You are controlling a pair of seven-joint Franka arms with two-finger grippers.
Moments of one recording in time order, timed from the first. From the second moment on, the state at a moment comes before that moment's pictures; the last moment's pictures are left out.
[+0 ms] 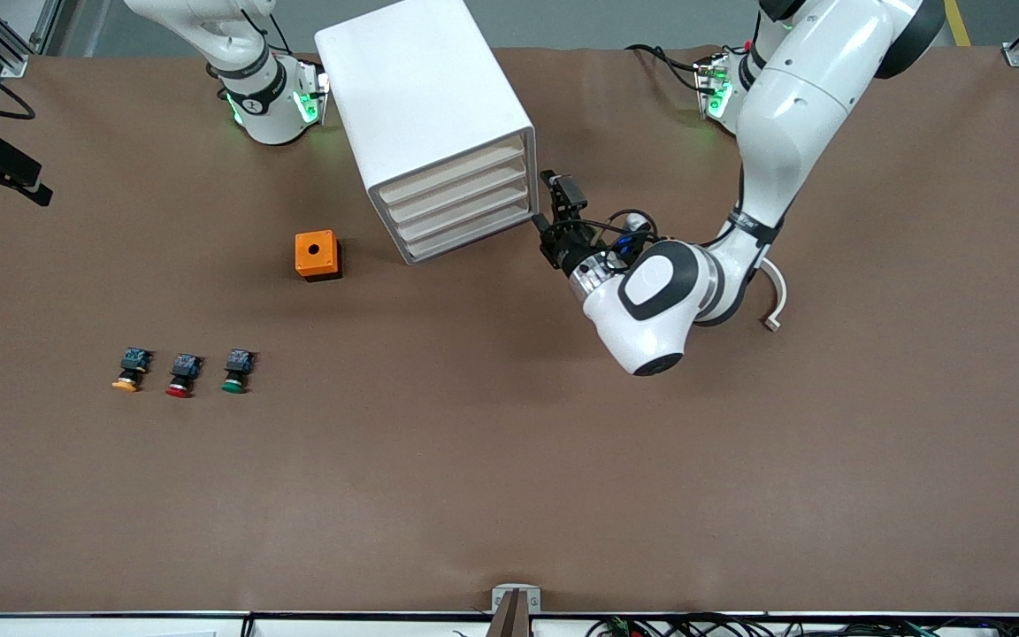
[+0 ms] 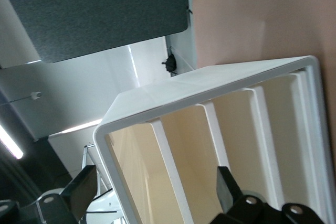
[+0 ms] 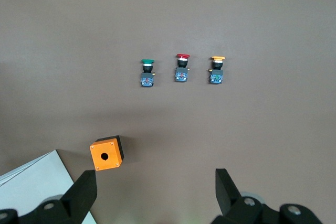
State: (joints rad) left arm -0.32 0.78 -0.29 -1.44 -0.89 1.33 -2.18; right arm -0.01 -0.16 -0.09 -1.70 0.00 1.55 -0.05
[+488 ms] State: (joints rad) left arm -0.36 0.82 -0.29 -1.44 -0.98 1.33 -2.22; right arm -0.02 -0.12 -0.10 -1.70 0.00 1.55 -0.05
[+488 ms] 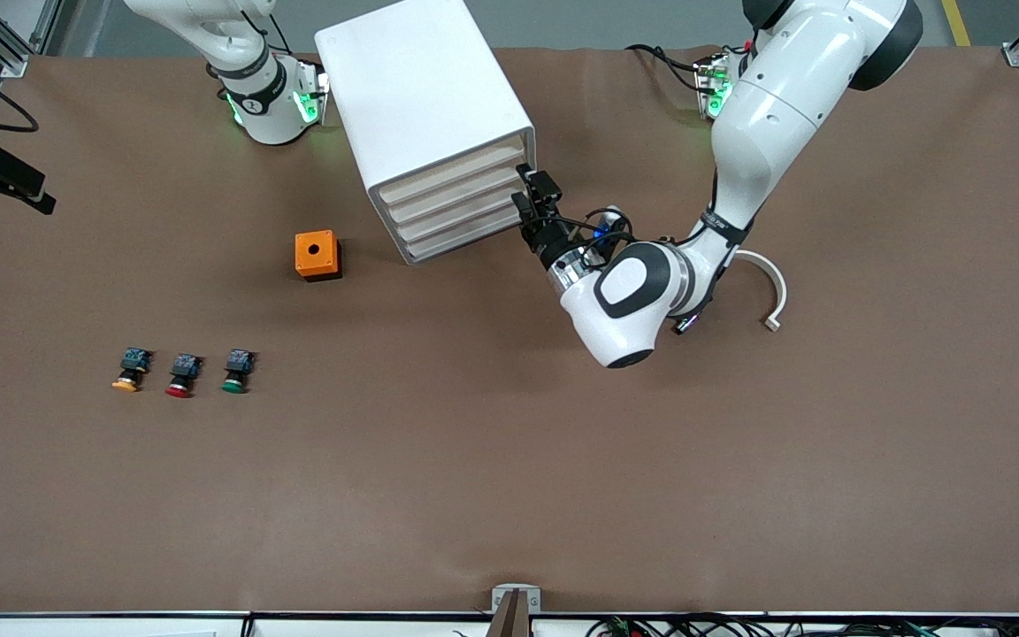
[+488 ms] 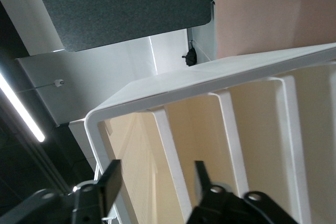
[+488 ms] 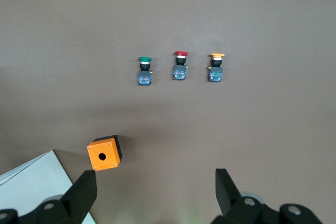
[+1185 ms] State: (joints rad) left arm -0.44 0.84 -0.29 -1.46 -0.99 1.33 -2.22; right arm -0.03 -0.06 -0.10 -1.69 0.00 1.58 -0.05
